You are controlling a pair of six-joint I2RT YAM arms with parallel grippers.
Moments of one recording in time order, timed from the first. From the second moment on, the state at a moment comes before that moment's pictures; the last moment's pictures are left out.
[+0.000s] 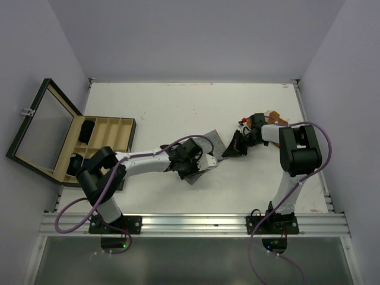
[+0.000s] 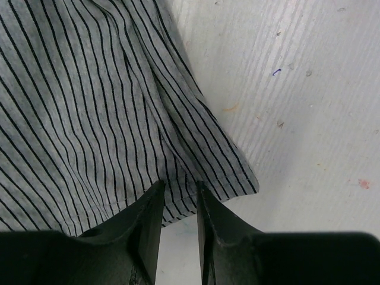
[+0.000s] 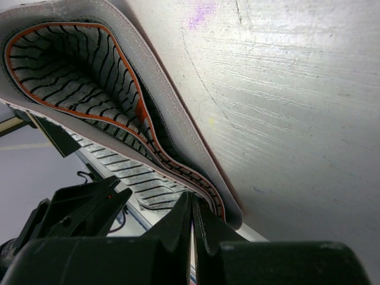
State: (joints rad) left arm -0.92 1.69 0.99 -0.40 0.10 0.40; right arm 0.10 1.92 1.02 -0.40 -0.75 0.46
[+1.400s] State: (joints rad) left arm -0.92 1.71 1.02 -0.40 0.14 0.40; right arm 0.10 1.94 1.03 -0.42 -0.75 0.45
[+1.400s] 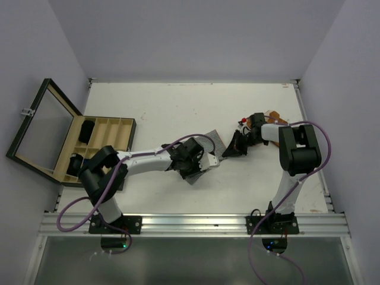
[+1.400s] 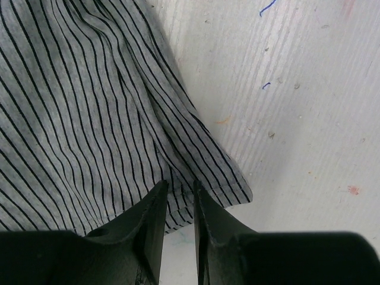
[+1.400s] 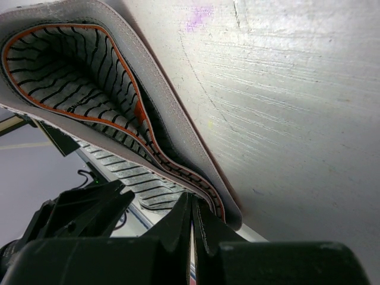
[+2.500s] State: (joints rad) left arm -0.92 1.66 1.05 -0.44 0.15 0.38; right arm 0.10 1.94 1.03 -0.42 -0.75 0.45
